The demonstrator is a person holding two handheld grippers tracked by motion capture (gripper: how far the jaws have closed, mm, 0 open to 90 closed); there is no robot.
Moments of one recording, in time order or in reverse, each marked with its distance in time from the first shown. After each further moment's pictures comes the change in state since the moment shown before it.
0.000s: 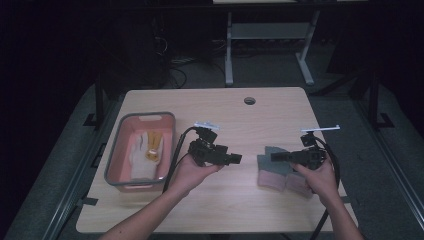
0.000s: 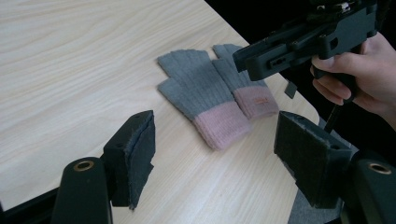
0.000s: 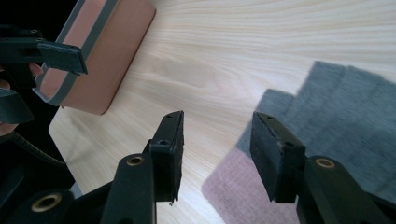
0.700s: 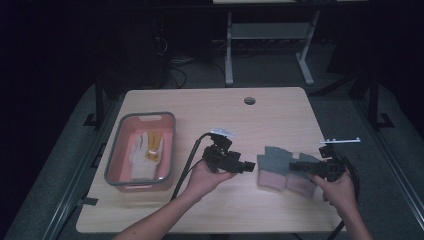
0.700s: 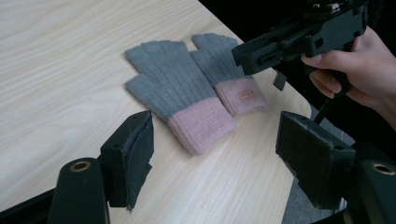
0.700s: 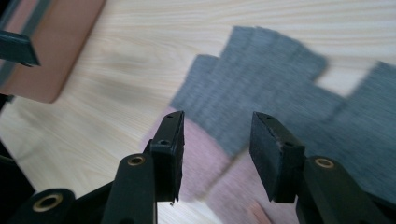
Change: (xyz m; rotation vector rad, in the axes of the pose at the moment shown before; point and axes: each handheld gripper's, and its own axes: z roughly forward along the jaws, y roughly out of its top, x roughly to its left) left arm -0.020 -0.005 0.034 0.031 -0.040 0.035; right arm -0.032 -0.034 -0.030 -0.021 -0.139 0.009
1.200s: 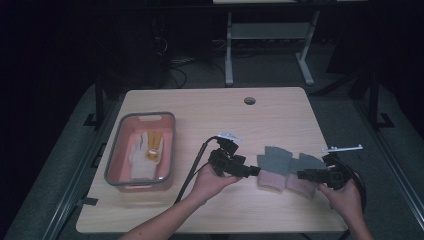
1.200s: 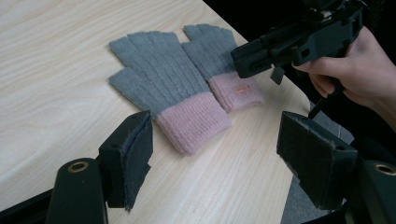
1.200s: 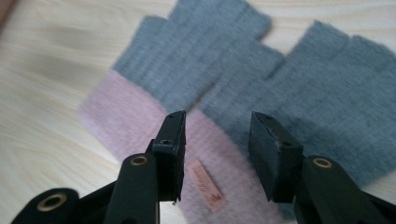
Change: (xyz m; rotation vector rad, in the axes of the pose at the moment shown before) left arm -0.005 -0.005 0.015 0.019 -0.017 0.008; right arm -0.012 -0.019 -0.001 0.052 -0.165 -0.050
